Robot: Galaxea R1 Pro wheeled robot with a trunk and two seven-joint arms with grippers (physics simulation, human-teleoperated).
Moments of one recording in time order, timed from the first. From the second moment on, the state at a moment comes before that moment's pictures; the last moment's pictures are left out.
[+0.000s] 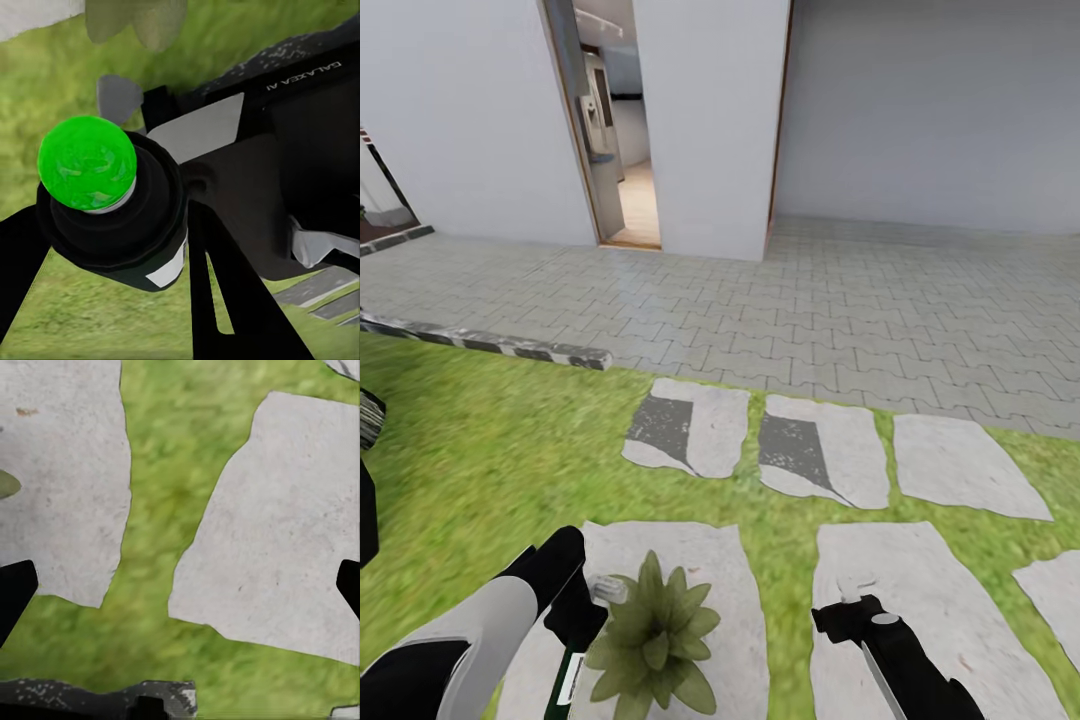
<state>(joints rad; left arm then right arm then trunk) -0.83 0.05 0.04 -0.27 -0.77 1.01 -0.78 -0.32 -0.05 0.12 -0.95 0.07 0.49 0.05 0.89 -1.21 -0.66</state>
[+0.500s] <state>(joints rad) -0.83 0.05 0.04 -0.27 -0.77 1.01 -0.78 -0.32 -0.05 0.12 -0.89 0.07 0.49 0.05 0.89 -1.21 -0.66</state>
